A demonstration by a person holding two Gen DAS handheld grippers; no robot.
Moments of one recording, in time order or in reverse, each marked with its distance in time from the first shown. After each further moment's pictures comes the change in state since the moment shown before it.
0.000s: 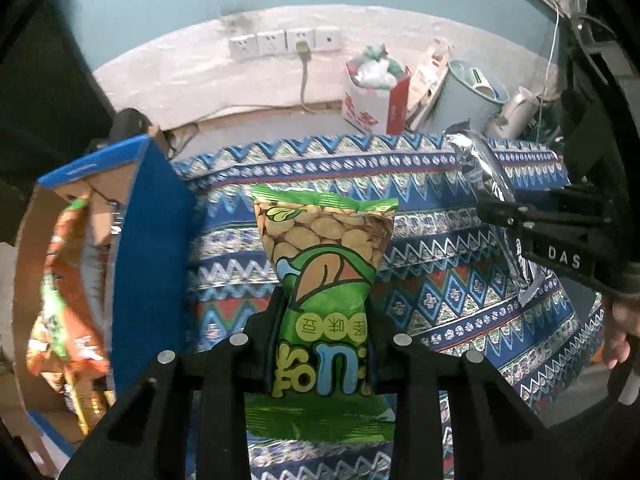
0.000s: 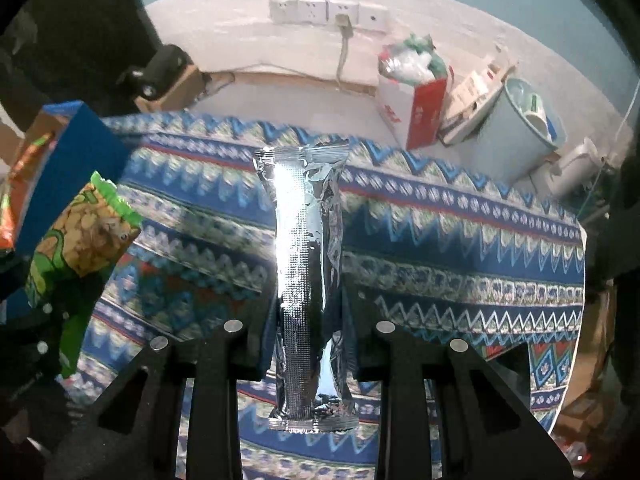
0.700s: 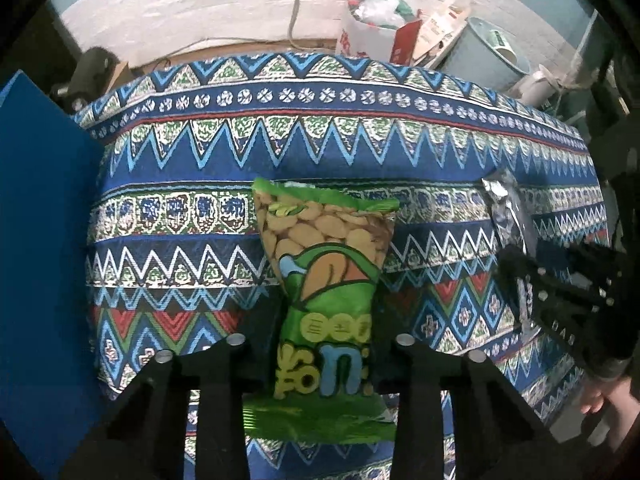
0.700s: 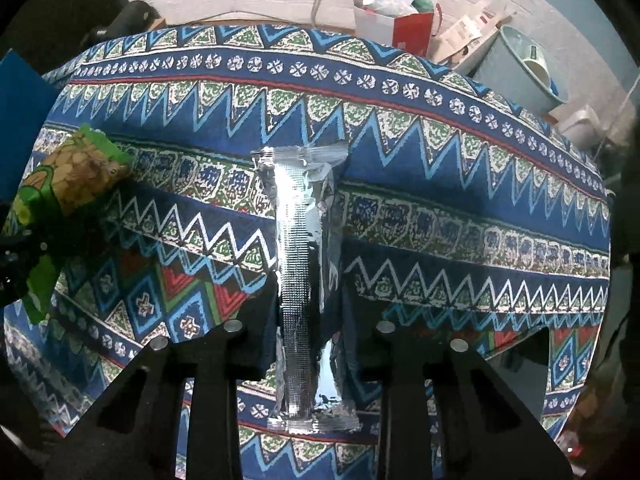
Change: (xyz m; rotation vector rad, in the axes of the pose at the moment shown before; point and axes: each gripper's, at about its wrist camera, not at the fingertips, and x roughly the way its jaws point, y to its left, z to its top) left arm 0.111 -0.026 0.014 -0.061 0.219 -0.079; right arm 0.083 -0.052 -0.042 0.010 0.159 -0.076
